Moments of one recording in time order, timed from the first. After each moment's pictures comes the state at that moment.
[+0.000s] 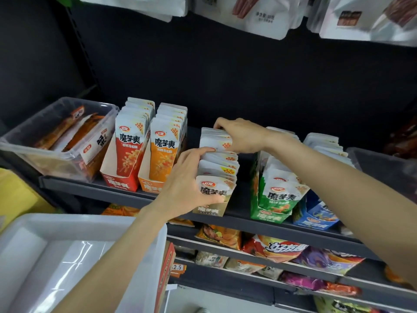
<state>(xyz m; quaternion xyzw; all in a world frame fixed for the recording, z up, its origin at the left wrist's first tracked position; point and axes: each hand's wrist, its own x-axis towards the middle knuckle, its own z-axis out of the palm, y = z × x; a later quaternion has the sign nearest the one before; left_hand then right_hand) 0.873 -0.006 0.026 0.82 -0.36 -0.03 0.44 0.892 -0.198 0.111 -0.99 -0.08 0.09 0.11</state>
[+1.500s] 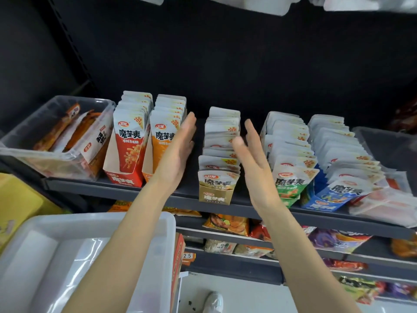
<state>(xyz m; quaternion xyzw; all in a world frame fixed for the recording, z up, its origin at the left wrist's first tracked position) 0.899 -0.003 0.040 0.60 -0.25 -0.21 0.73 0.792 -0.132 0.055 -0.70 0.11 -0.19 0.68</state>
